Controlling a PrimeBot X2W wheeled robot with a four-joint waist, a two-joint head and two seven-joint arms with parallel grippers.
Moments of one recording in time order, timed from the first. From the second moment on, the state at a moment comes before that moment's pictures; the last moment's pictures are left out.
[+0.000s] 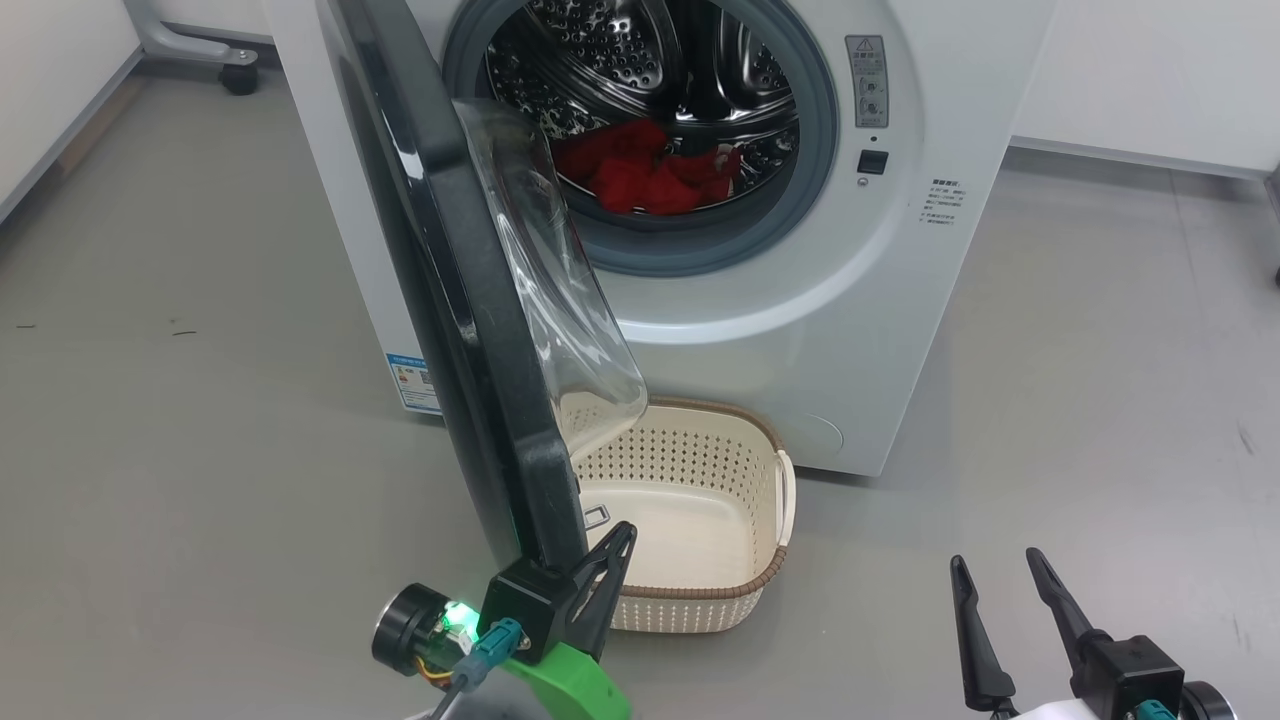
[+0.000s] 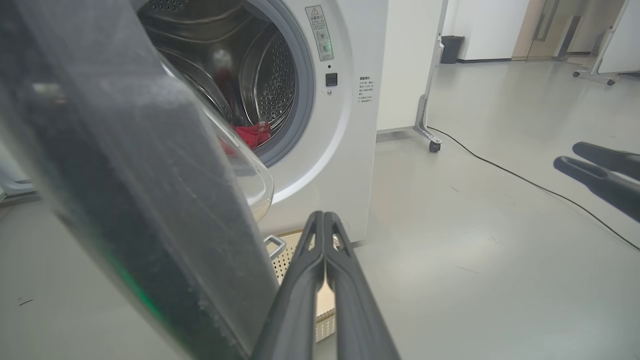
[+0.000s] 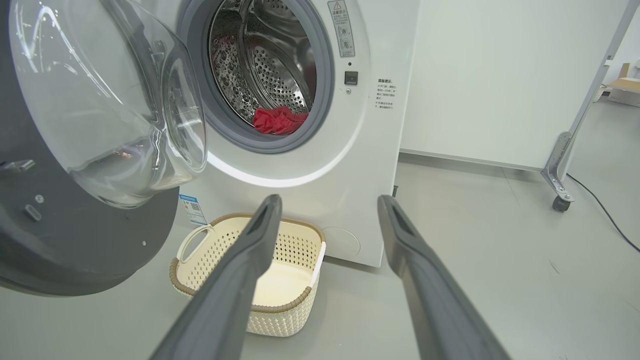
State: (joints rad) left arm -0.12 0.05 -0.64 0.12 -0.35 0.06 -0.01; right arm 0.21 -0.10 0.20 0.08 0.25 -0.07 -0.26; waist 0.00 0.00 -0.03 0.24
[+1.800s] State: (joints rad) left arm -0.11 0.05 -0.55 0.12 -0.32 0.11 -0.05; right arm 0.22 -0.07 0.14 0.07 0.25 -0.05 -0.26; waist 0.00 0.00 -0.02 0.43
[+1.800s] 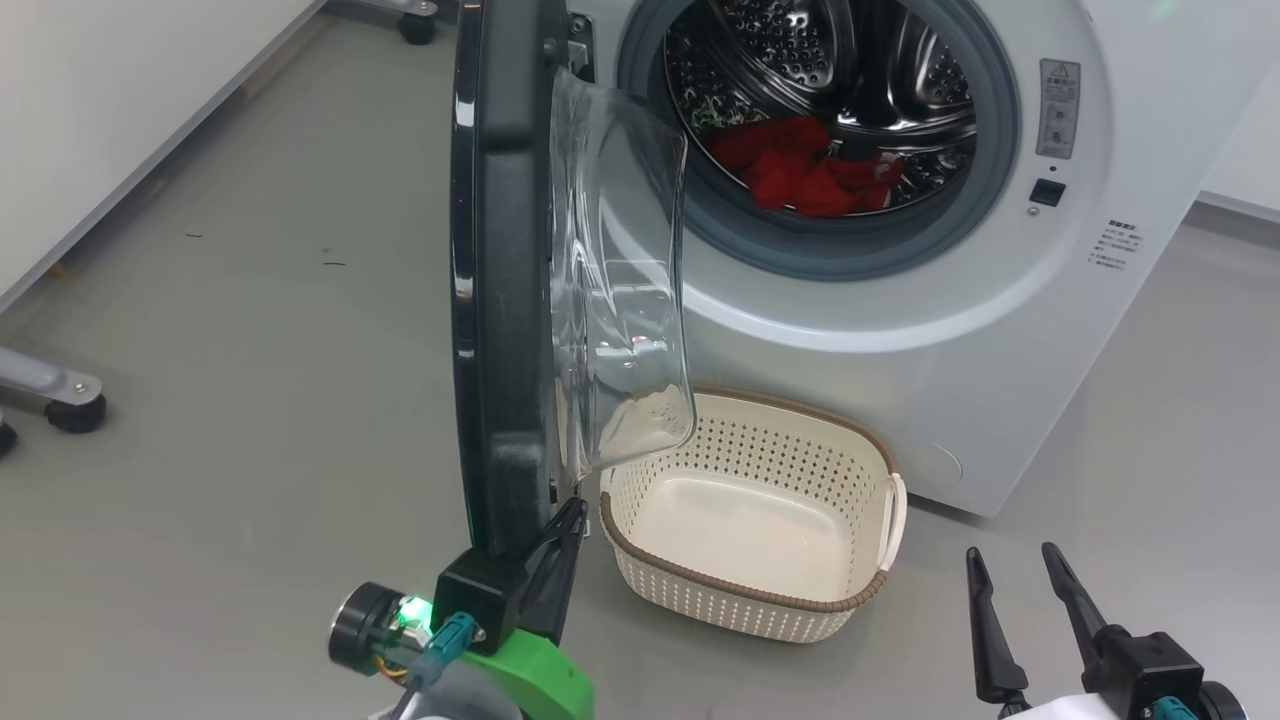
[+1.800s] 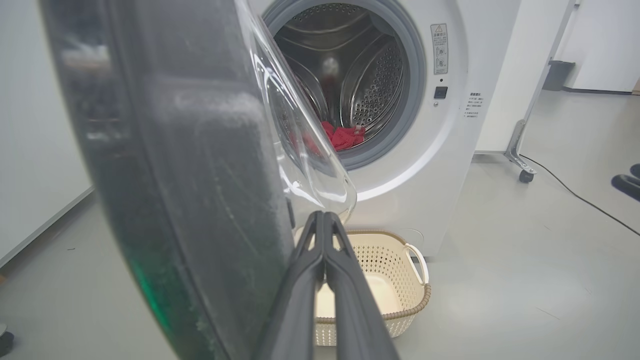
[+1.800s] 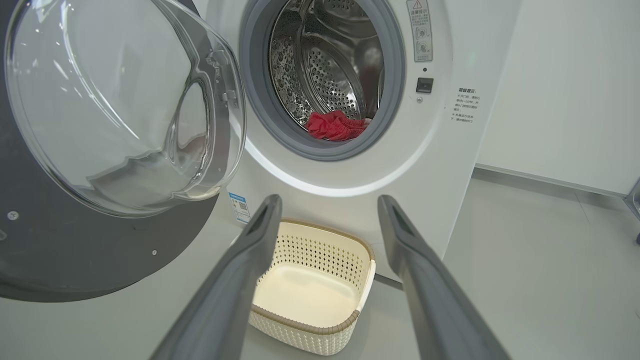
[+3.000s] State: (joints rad) left arm -0.03 0.09 -0.06 0.22 -0.32 0.11 -0.08; right arm 0.21 -0.06 0.15 0.09 0.23 -0.03 -0.26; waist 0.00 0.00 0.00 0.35
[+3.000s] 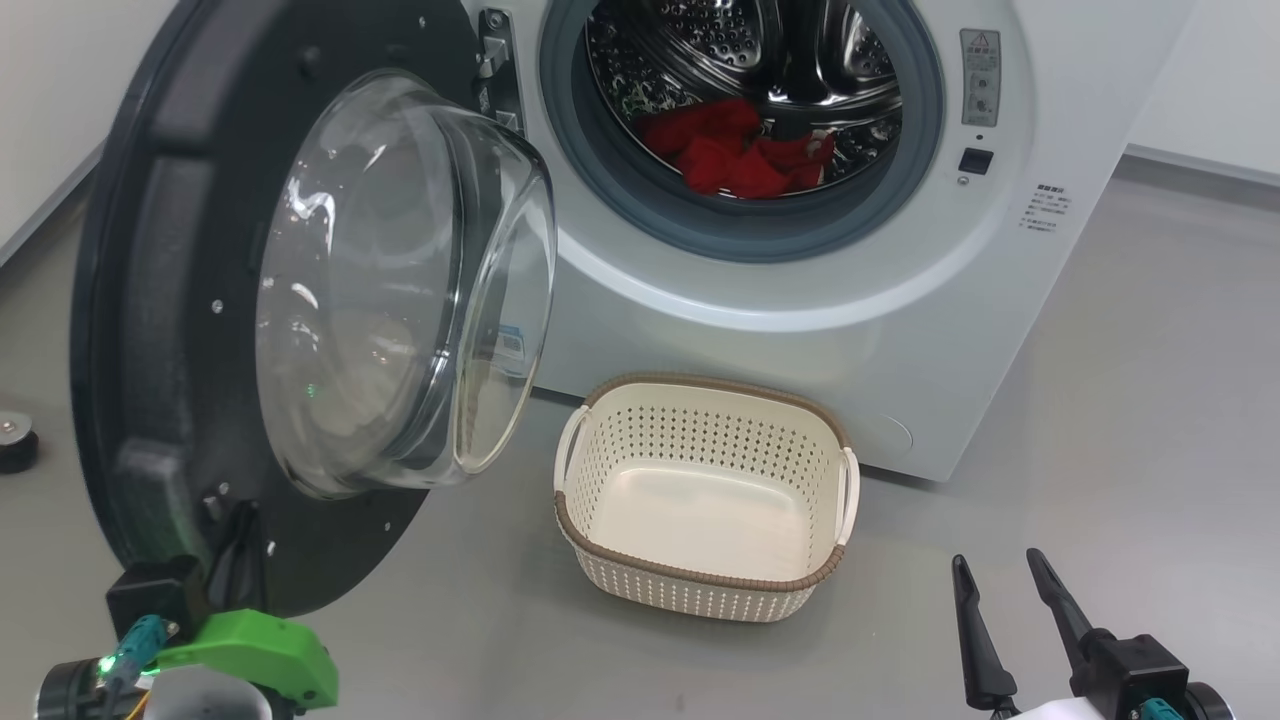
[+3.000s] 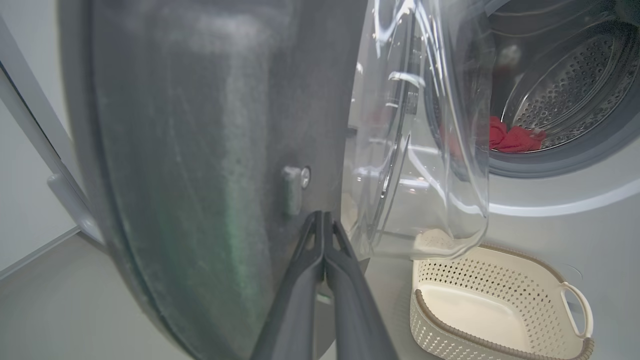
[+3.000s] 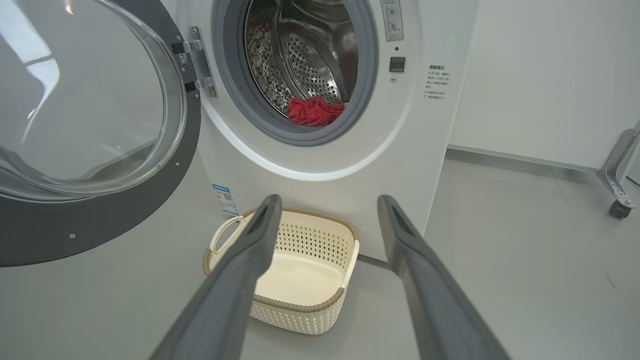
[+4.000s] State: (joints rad) left arm -0.17 0.09 0.21 0.36 -0.29 0.11 -0.13; right arm 0.17 -0.06 0.13 0.08 0.22 -0.02 -0.26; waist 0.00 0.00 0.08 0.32
